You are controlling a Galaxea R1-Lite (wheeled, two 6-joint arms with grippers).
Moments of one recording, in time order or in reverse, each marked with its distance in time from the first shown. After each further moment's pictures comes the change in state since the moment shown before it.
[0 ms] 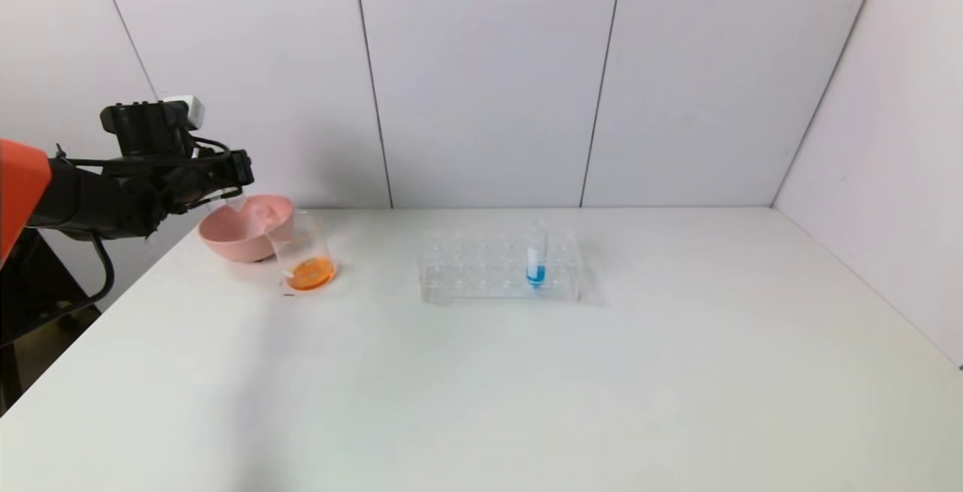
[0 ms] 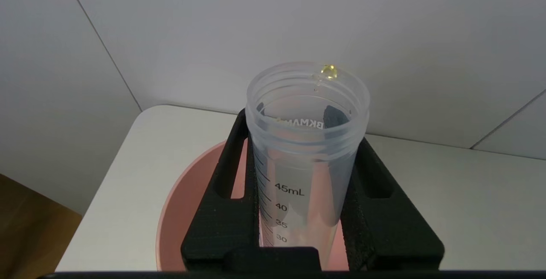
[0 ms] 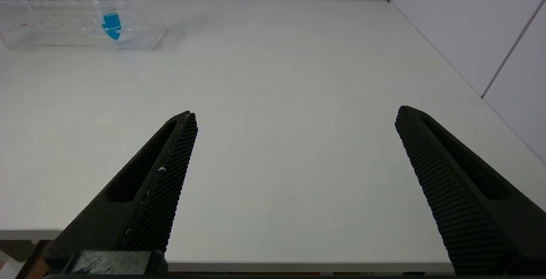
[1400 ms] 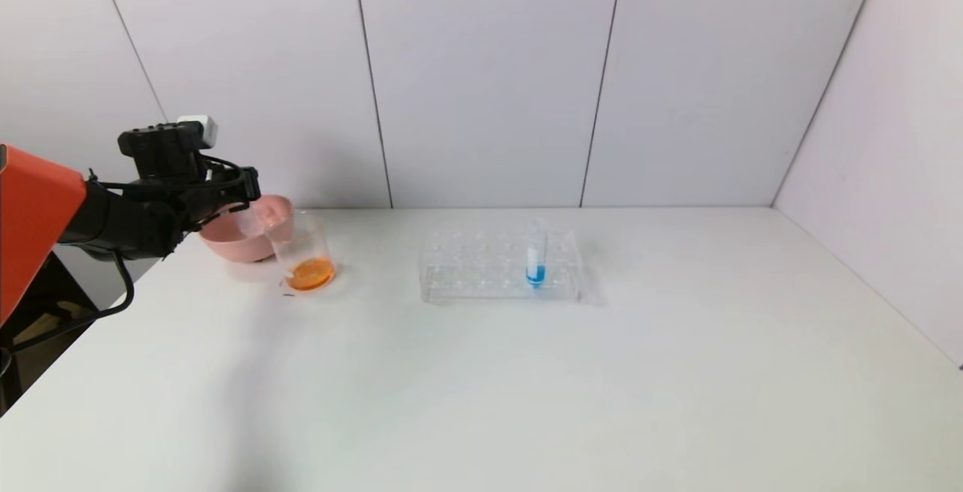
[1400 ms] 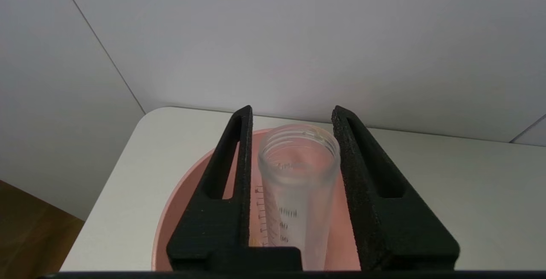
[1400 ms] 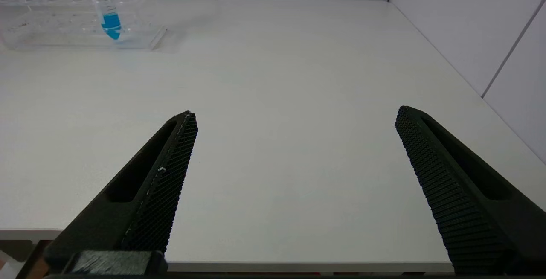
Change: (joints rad) left arm 0.003 0.071 0.034 -0.130 0.013 0.055; right arm 0.000 0.000 0.000 0.000 0.000 0.000
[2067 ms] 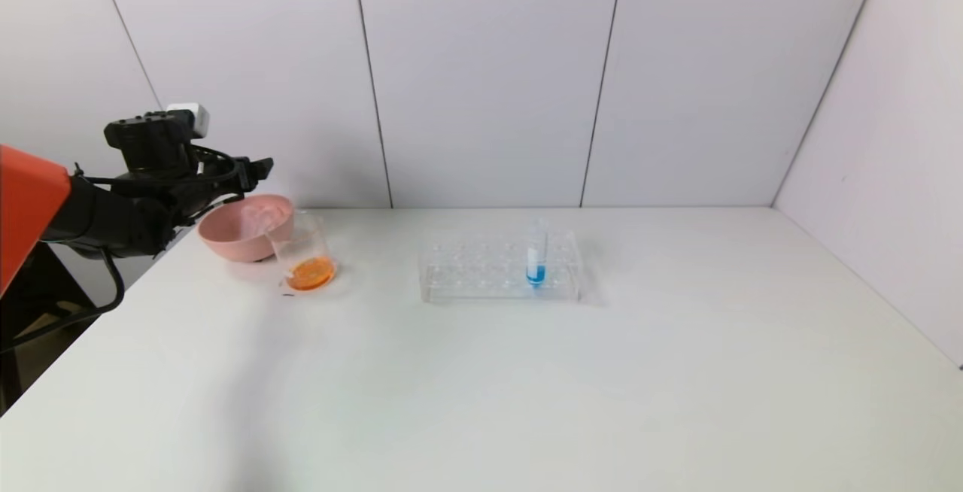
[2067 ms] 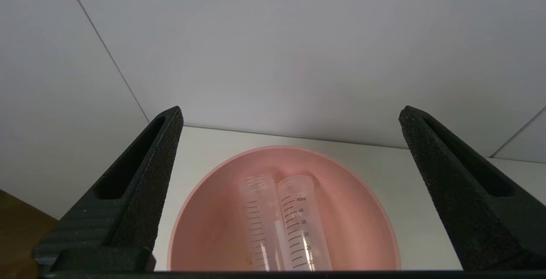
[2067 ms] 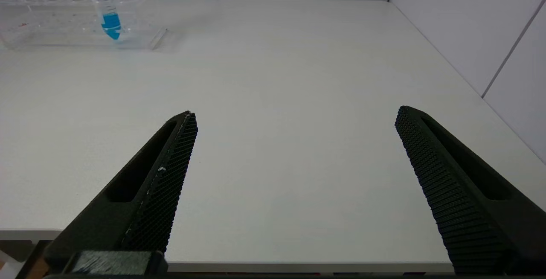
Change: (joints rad) left arm -0.002 -0.060 0.046 -0.043 0.002 0.005; right arm 0.000 0.000 0.000 0.000 0.000 0.000
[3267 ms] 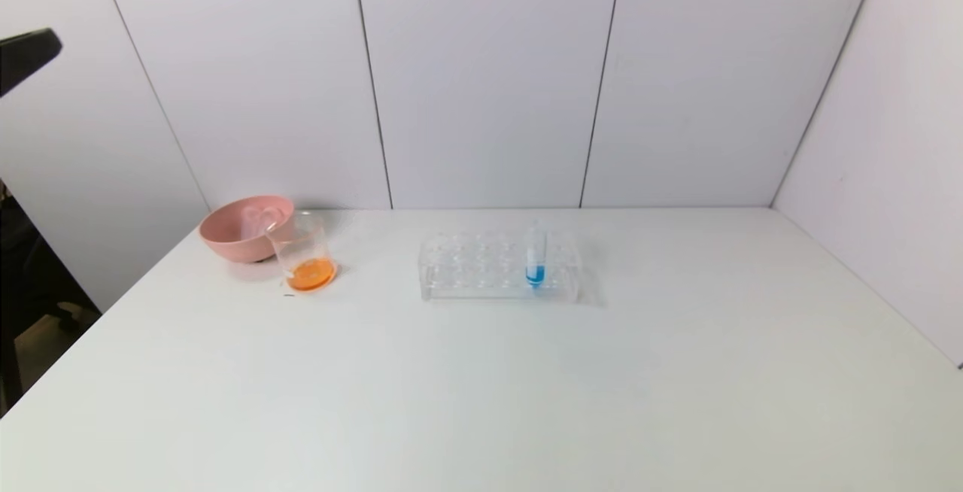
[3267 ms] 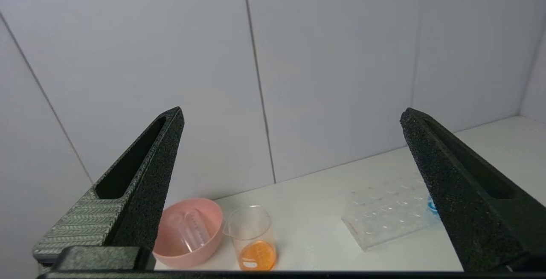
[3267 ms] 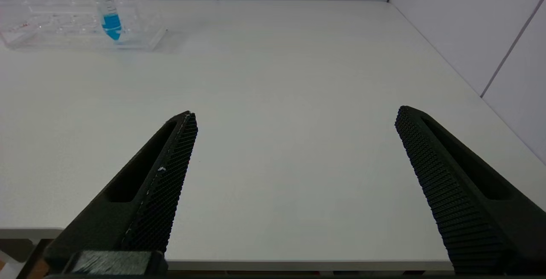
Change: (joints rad) left arm -0.049 -1.256 0.609 0.228 -0.370 0.012; right arm 0.000 0.000 0.000 0.000 0.000 0.000
